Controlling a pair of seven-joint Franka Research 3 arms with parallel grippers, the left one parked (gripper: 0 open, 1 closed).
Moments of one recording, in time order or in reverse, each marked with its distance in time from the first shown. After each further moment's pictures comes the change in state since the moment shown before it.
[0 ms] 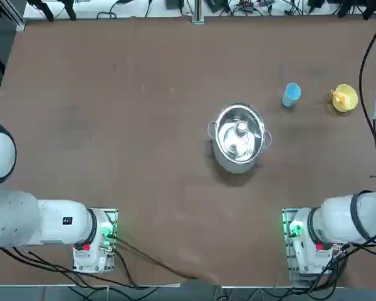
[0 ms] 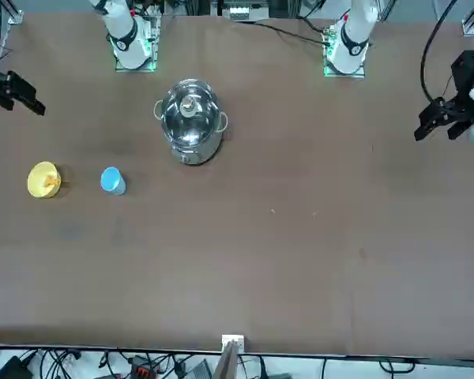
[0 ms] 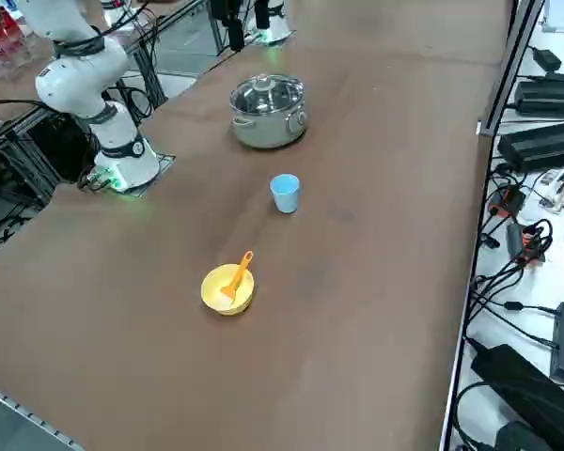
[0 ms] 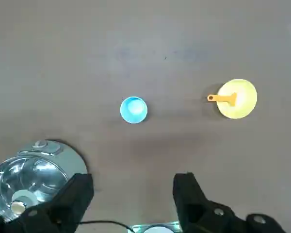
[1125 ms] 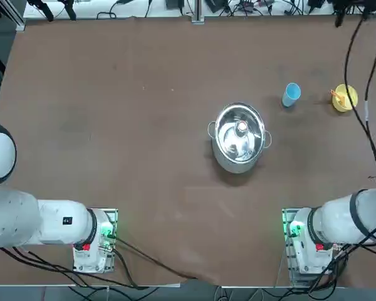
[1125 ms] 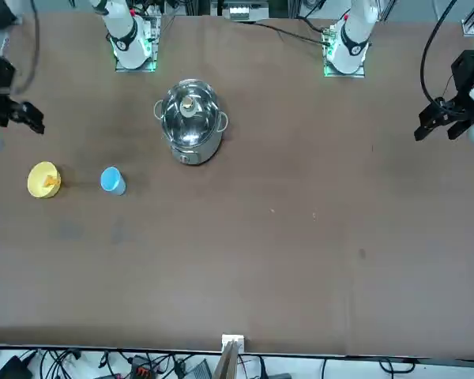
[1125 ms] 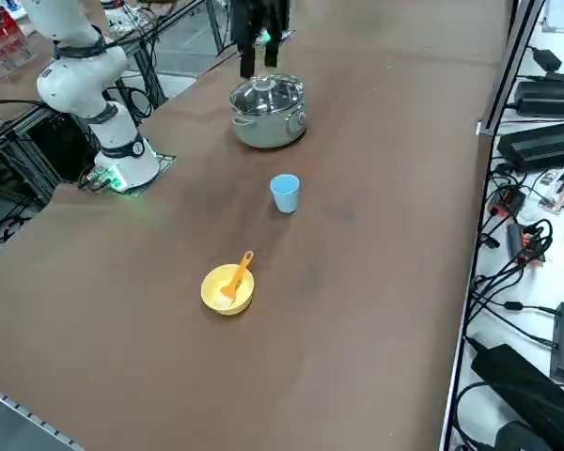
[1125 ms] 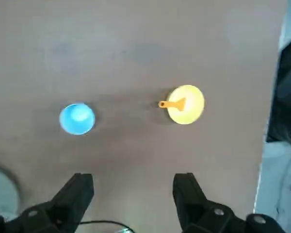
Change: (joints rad) arm 0.090 0.164 0.006 0.015 -0.310 0.027 0.090
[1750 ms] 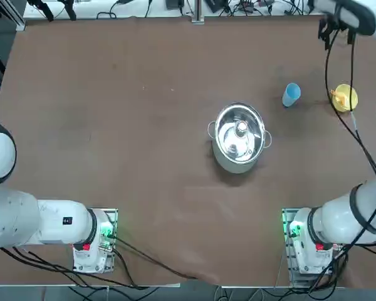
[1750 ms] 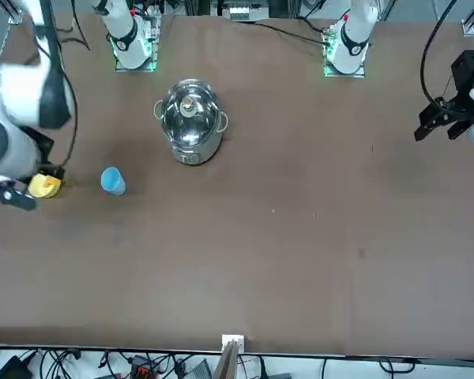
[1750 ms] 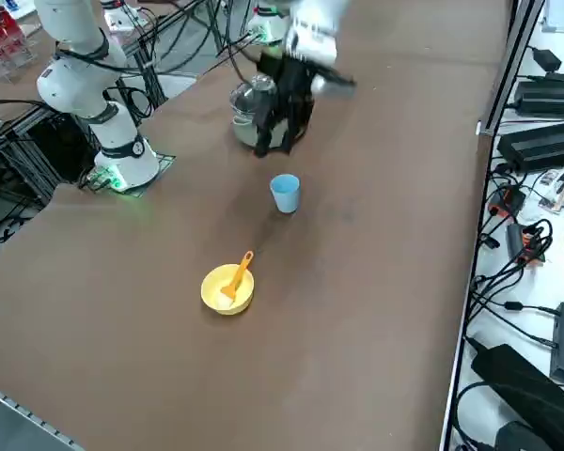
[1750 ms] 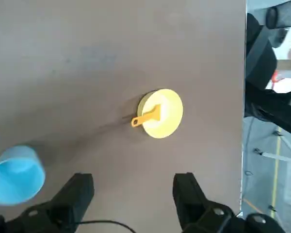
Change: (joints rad) arm -0.002 0.197 -0.006 -0.143 -0.239 0.206 0.298
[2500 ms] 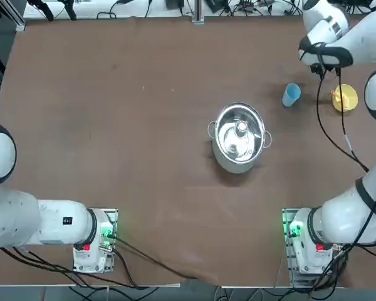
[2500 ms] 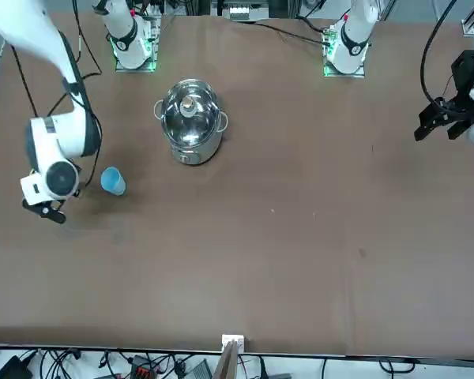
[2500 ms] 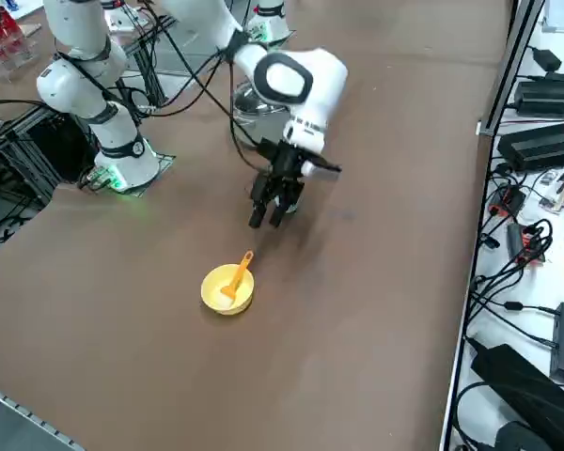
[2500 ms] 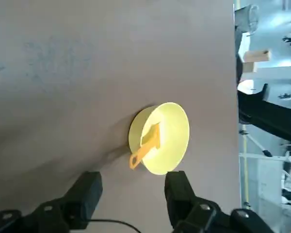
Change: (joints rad) arm -0.031 0.174 -0.009 -0.169 -0.256 0.217 0.300
